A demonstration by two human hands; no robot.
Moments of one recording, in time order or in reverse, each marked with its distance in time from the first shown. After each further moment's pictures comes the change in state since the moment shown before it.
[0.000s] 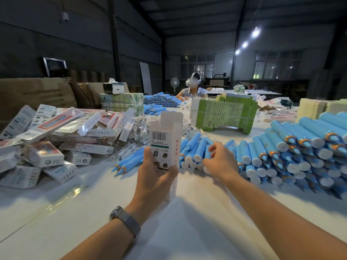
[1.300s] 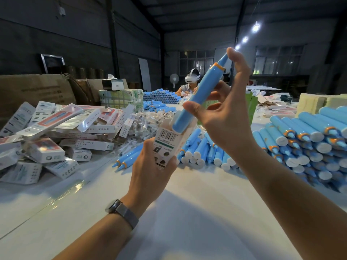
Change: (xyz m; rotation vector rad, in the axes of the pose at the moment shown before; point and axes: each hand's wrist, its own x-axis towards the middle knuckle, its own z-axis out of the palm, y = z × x) left_hand 0.005 -0.001 -0.009 0.414 0.147 0.292; right_hand -0.049 -0.092 -0.087 0.724 0.303 -0.810
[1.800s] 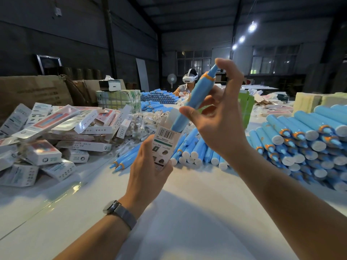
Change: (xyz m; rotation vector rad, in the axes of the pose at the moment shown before) left_hand -0.001 -0.010 0.003 0.034 -0.040 0.062; right_hand -0.006 0.011 0.000 -0.072 -0.028 -0.090
